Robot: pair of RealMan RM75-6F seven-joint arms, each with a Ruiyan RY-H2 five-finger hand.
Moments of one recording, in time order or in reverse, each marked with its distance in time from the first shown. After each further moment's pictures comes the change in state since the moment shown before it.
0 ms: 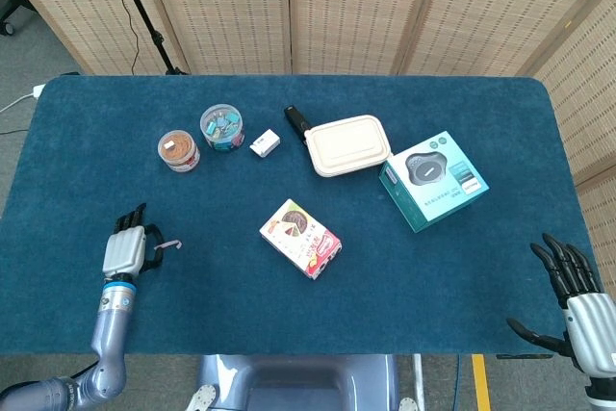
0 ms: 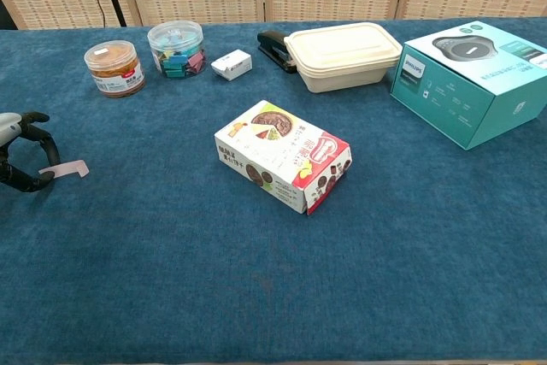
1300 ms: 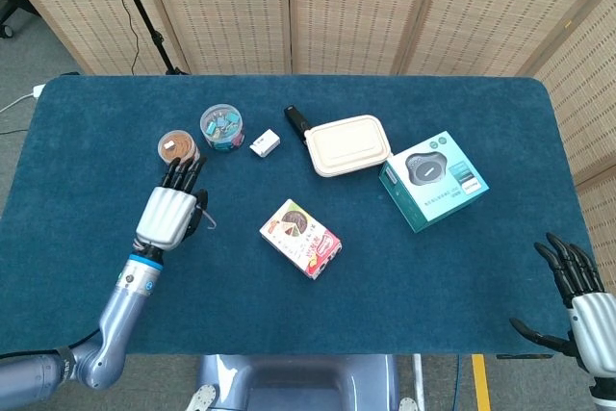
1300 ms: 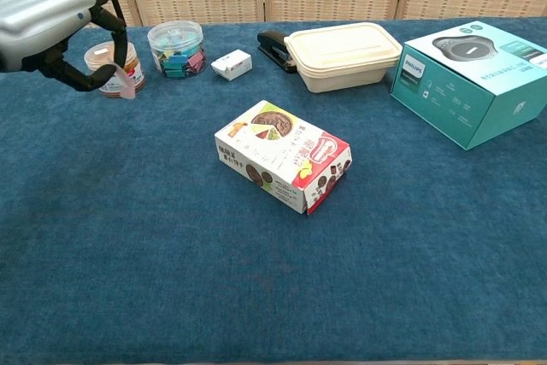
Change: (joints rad) left arm -0.173 0.131 -0.007 -0.159 0.394 0.020 0.202; right arm 0.002 0.014 -0.001 0.005 0.009 0.000 0.039
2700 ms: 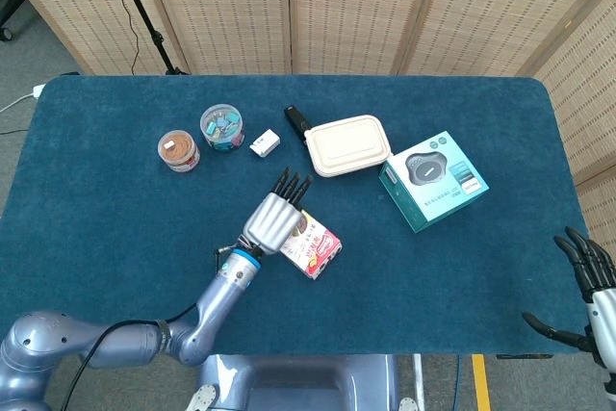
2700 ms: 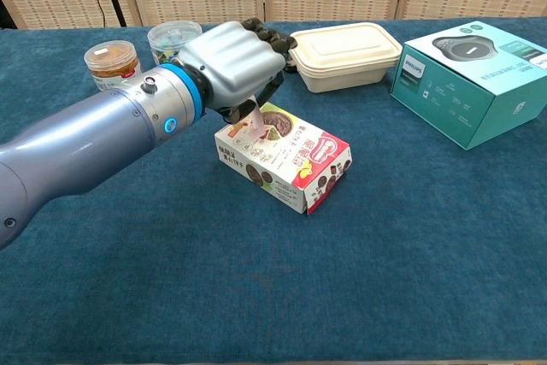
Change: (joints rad) left arm -0.379 -0.334 0.000 0.216 -0.251 -0.114 0.525; right arm 0.001 0.022 0.019 0.026 0.045 0.005 0.111
